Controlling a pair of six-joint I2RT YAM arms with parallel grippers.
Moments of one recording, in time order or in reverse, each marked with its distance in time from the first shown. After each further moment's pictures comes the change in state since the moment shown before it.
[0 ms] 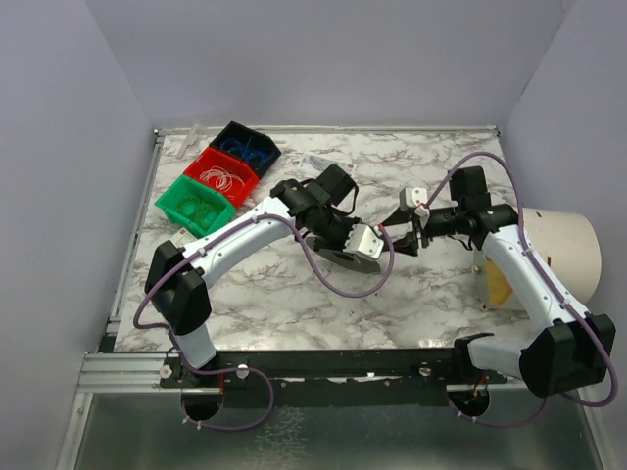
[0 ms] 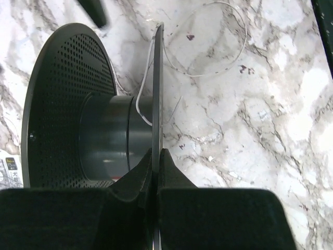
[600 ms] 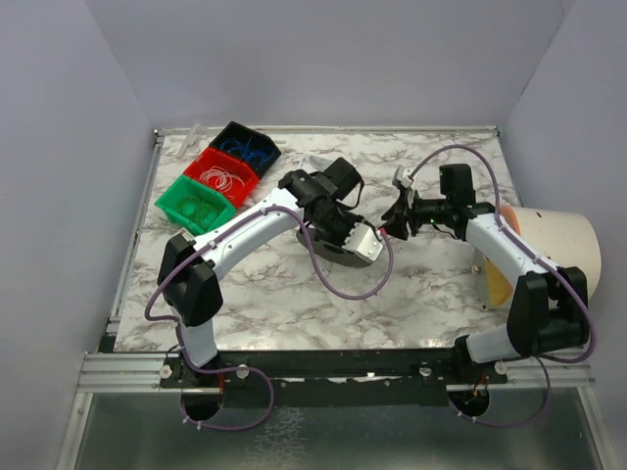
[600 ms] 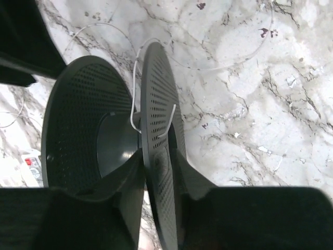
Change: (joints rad) left arm 0.006 0.084 0.119 -0.140 -0.075 0.212; right arm -0.053 0.190 -0.065 0.381 0.135 0.407
